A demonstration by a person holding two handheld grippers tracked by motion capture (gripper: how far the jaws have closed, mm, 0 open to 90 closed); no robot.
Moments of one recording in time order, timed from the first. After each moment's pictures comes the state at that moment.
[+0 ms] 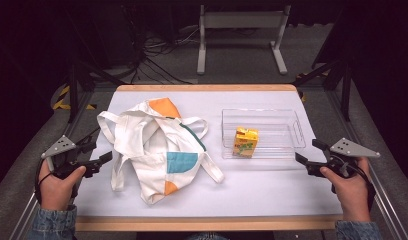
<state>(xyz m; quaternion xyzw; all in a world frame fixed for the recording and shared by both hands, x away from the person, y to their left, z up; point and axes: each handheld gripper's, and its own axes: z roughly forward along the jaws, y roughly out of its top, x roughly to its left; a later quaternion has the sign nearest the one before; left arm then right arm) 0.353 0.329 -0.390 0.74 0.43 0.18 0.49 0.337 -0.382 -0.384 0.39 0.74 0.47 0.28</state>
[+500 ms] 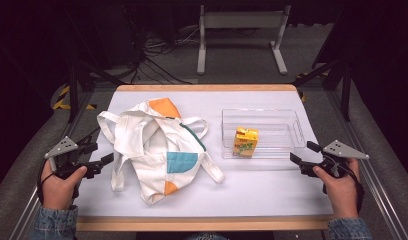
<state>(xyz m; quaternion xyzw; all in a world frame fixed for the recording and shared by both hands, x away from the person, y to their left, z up) 0.356 0.330 -0.397 0.74 0.44 0.17 0.48 0.348 -0.378 -0.410 0.42 0.72 0.48 0.27</state>
